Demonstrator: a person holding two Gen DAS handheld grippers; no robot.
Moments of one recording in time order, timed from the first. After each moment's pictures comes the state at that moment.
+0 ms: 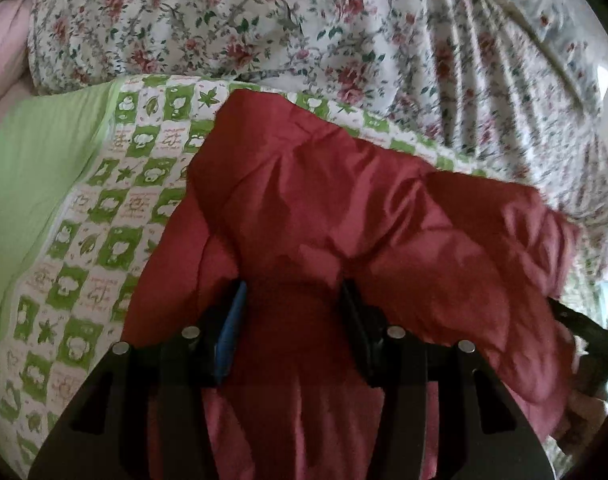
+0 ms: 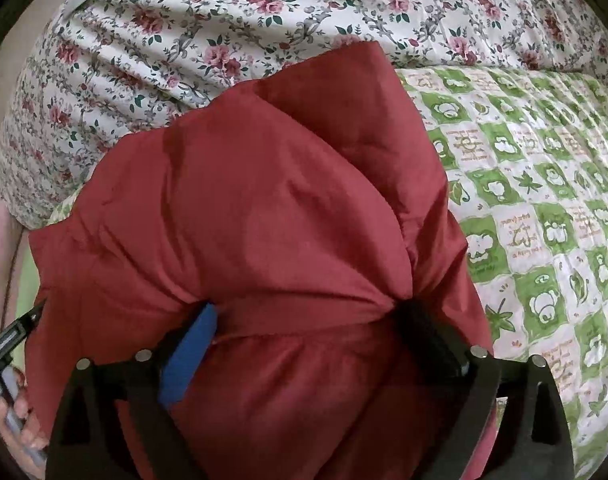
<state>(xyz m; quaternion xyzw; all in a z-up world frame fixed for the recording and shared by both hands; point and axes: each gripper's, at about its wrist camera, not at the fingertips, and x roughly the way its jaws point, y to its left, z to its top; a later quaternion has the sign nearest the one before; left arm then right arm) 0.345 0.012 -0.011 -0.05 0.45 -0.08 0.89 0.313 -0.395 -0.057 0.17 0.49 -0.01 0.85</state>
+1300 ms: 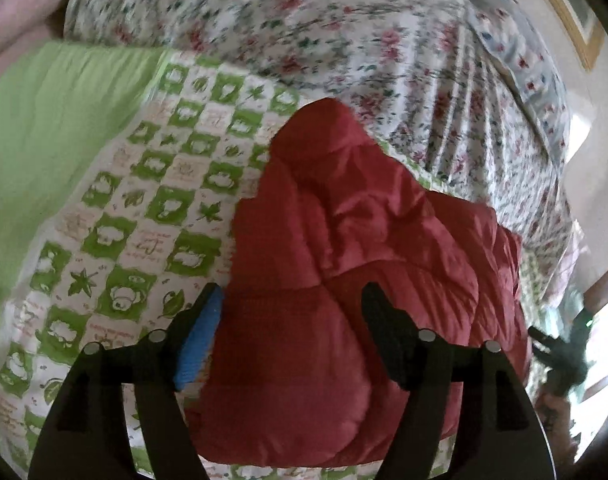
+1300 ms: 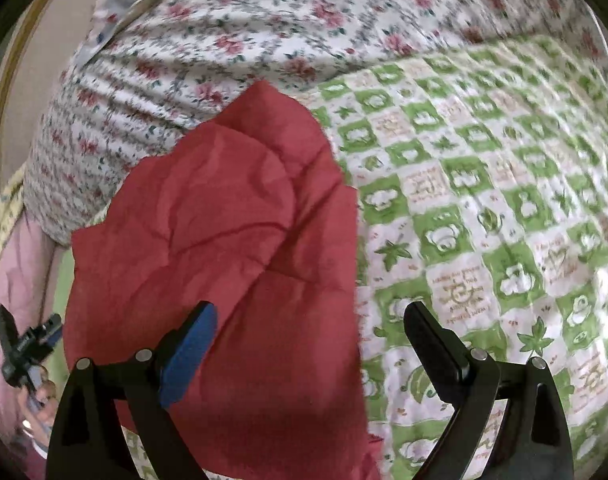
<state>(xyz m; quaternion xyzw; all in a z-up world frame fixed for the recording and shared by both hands) 0.313 0.106 -0.008 -0.17 0.45 -0.13 0.87 0.229 -0.463 -0.034 0.25 0.48 0.00 0.84</state>
